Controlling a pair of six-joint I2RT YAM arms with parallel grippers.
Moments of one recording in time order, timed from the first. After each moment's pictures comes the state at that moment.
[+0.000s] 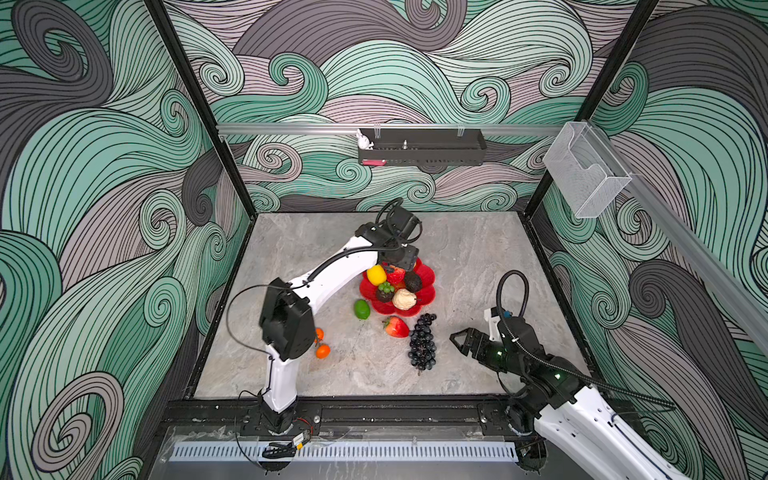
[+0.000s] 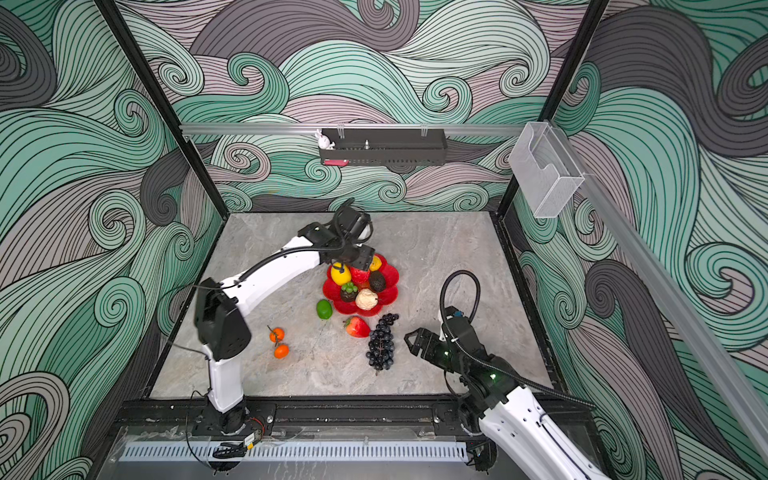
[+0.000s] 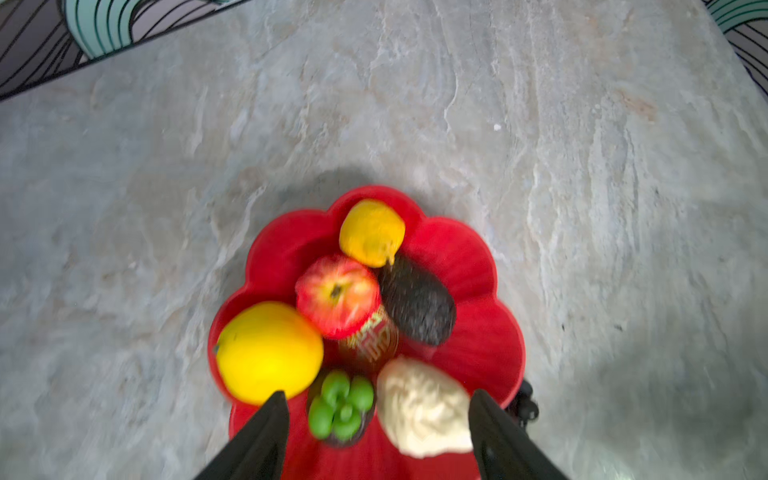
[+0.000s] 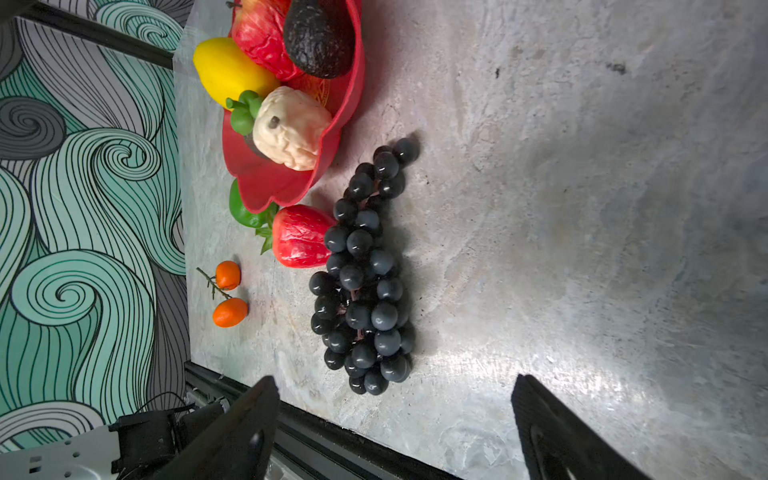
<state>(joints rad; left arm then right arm) -0.71 1.82 1.71 -0.86 -0.14 -0.27 0.58 0.51 0.41 -0.67 -0.18 0.89</state>
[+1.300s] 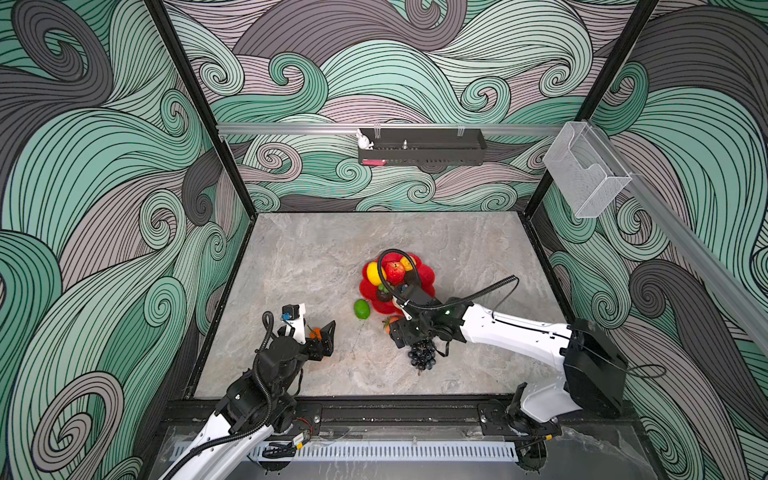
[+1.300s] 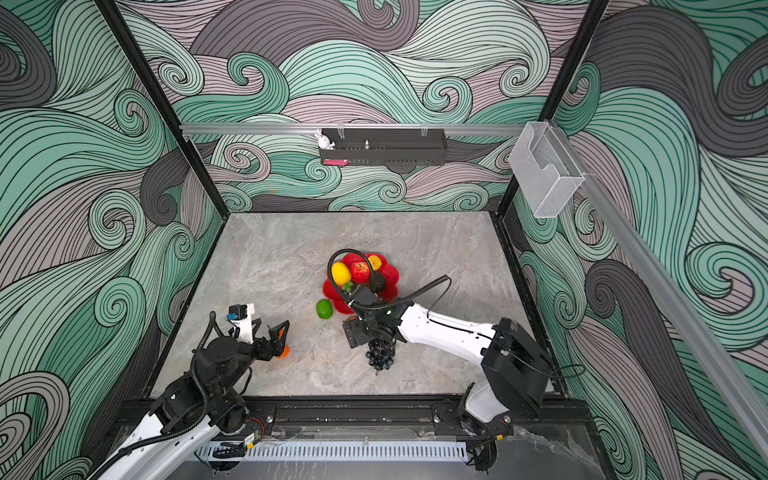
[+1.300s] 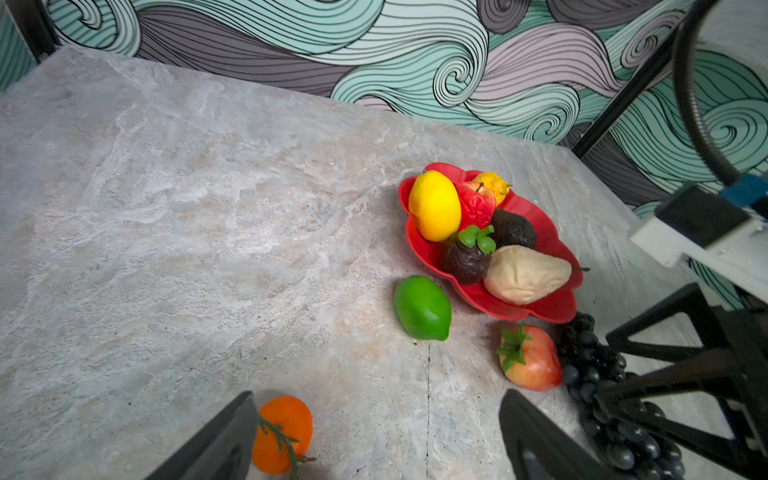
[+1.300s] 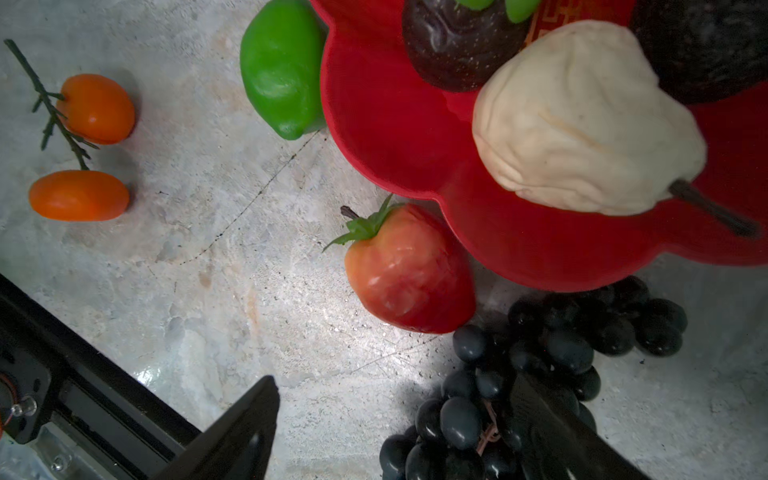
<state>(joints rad) -0.66 0.17 0.29 -0.54 -0.32 -0.44 0.98 1.54 1.00 -0.56 0.04 0.45</state>
